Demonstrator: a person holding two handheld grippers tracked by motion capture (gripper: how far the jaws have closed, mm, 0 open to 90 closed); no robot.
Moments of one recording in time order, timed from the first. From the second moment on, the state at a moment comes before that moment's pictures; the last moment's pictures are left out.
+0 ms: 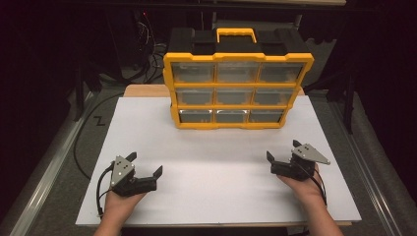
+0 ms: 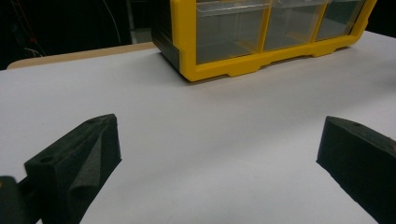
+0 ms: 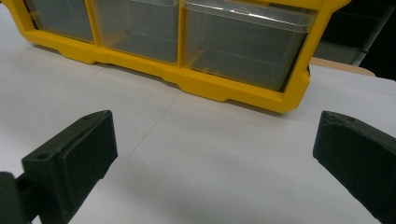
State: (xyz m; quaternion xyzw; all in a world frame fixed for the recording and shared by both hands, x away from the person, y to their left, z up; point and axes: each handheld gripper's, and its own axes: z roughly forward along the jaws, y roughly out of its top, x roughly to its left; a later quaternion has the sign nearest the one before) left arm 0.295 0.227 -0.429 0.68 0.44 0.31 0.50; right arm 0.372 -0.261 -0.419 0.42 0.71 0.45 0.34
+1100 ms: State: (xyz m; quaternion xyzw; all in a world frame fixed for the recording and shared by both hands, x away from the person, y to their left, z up) left arm 0.293 0.232 -0.432 0.67 0.45 0.32 0.50; right arm 0.408 -0.259 -0.417 0.43 0.71 0.42 0.38
